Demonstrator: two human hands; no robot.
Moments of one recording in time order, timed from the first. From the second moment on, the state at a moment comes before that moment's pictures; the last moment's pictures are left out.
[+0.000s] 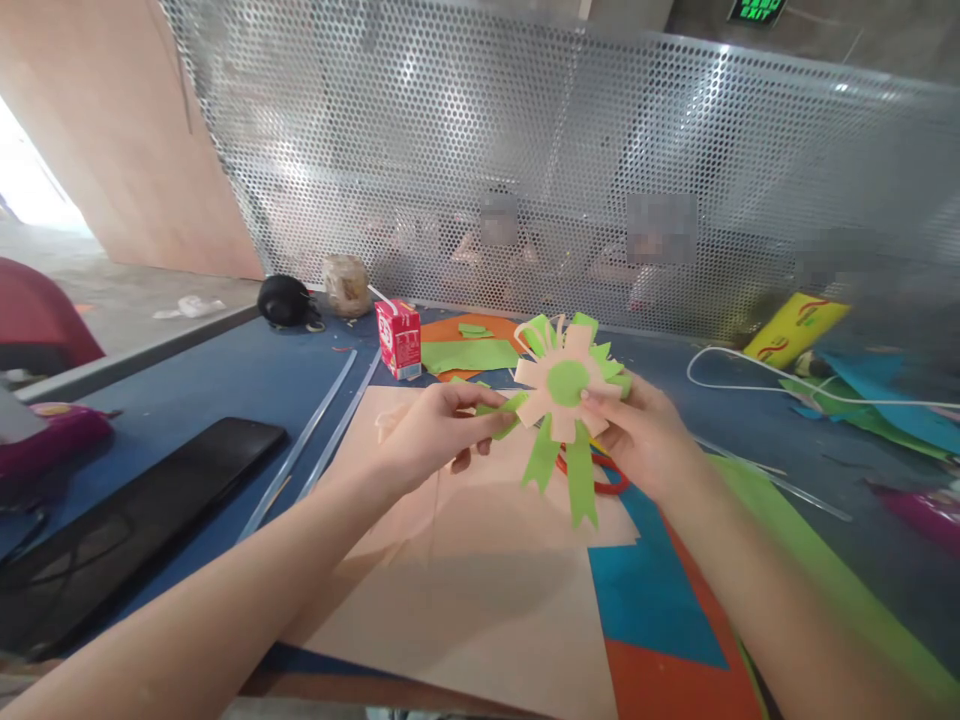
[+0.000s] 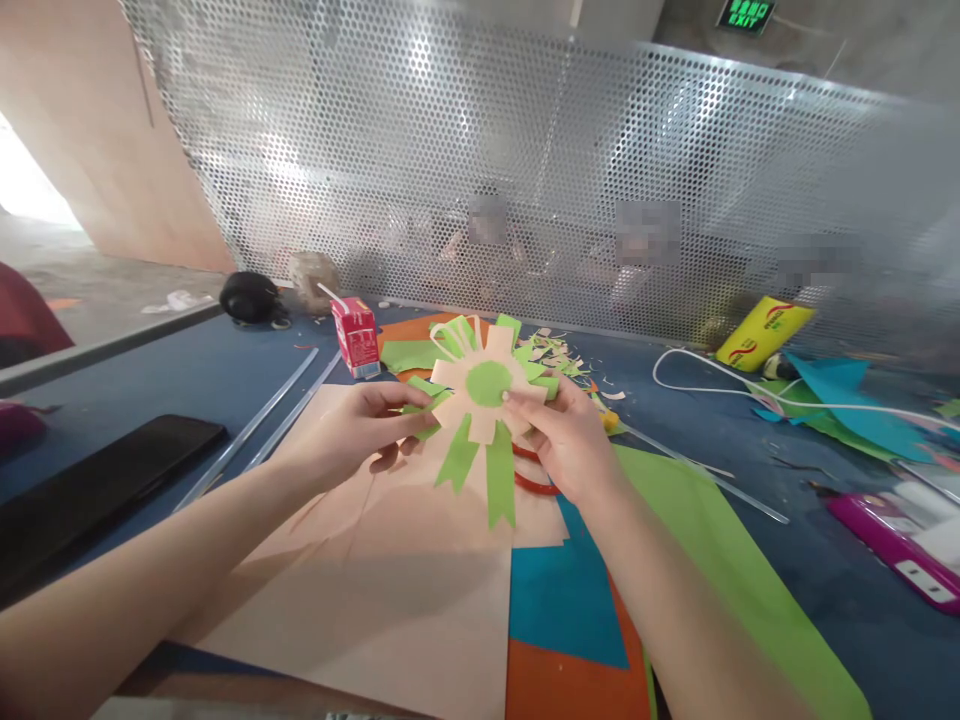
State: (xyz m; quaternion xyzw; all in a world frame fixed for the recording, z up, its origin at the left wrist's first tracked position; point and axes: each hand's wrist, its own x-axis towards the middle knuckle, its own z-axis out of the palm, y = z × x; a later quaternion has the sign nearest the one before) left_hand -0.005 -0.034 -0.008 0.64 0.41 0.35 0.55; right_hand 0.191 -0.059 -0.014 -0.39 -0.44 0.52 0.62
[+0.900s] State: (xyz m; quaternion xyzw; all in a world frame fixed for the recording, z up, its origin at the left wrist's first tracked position) left_hand -0.004 -0.042 -0.004 0.64 0.39 0.36 0.56; right_hand 0.188 -0.062 -0.011 -0.41 -0.47 0.47 0.62
